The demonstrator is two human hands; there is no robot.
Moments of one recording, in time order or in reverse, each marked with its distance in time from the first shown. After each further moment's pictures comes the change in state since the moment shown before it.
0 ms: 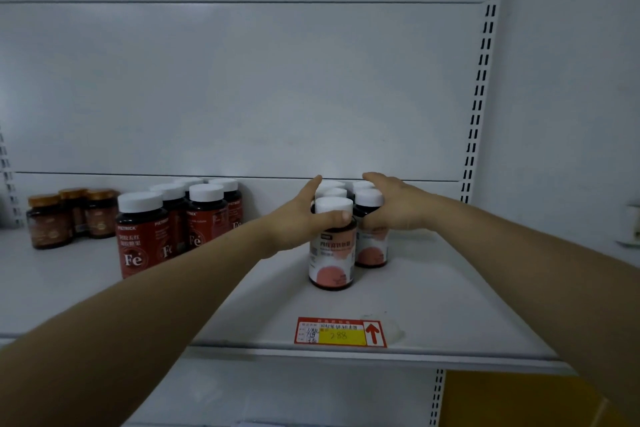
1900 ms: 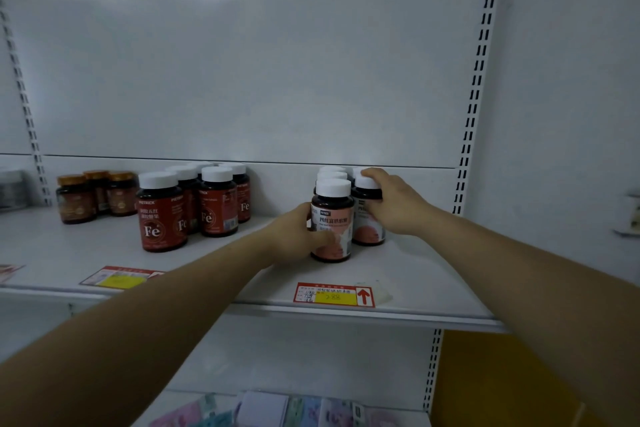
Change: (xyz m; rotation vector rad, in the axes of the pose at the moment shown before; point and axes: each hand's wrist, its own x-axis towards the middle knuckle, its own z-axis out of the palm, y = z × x) left_hand -0.035 -0.022 0.024 0.217 0.086 -0.112; right_hand -0.035 -0.001 0.027 0.076 0.198 -0.112
